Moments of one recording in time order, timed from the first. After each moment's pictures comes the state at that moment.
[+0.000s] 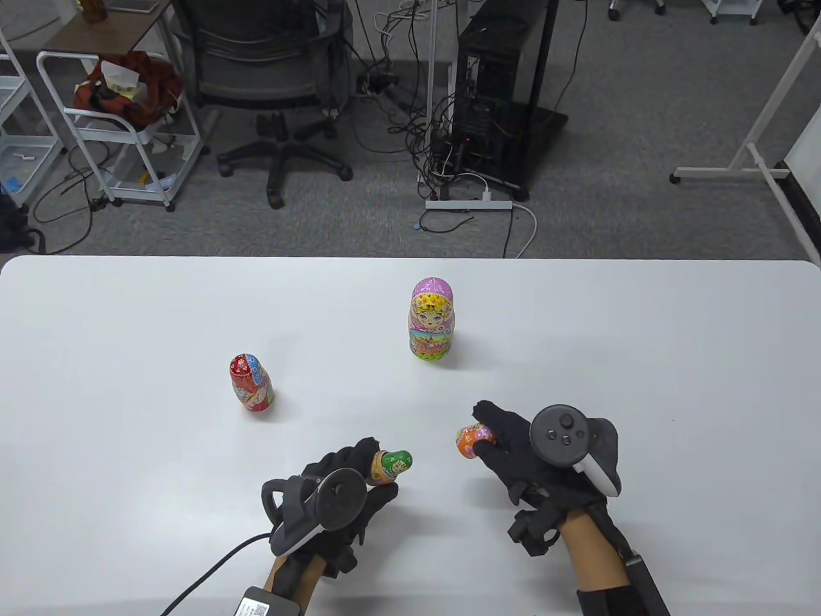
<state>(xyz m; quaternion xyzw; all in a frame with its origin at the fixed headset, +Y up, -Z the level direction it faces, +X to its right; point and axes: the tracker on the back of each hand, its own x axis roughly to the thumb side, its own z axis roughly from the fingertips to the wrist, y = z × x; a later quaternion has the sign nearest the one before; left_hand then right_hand) -0.140 -0.719 -0.269 0.09 -0.12 0.12 0.98 0.152 -0.688 -0.309 0.15 0.01 0.92 0.35</state>
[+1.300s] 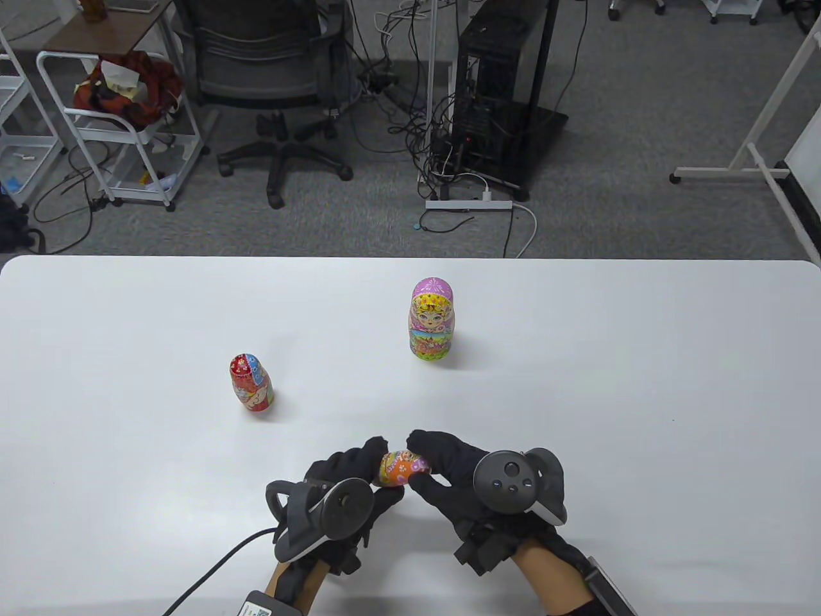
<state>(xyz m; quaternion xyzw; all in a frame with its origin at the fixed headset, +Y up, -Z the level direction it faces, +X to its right) -0.132 -0.710 -0.261 0.14 -0.14 0.11 0.97 0.084 -0.686 -0.277 0.26 -0.06 0.90 0.33</state>
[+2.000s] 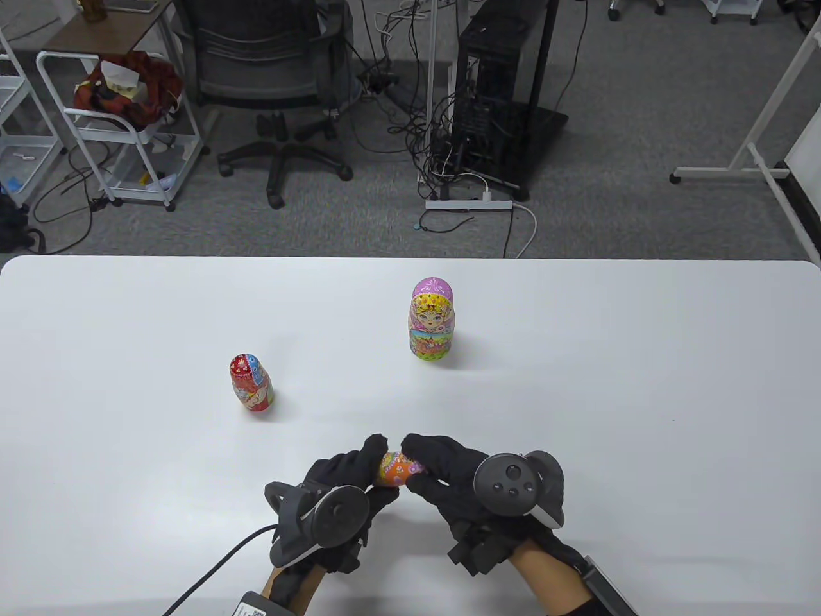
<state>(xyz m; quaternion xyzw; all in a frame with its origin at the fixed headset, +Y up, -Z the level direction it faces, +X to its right) -0.133 -0.701 -0.255 0.18 -0.16 0.13 0.96 0.079 -0.686 -0.274 0.25 -0.09 0.90 0.35</state>
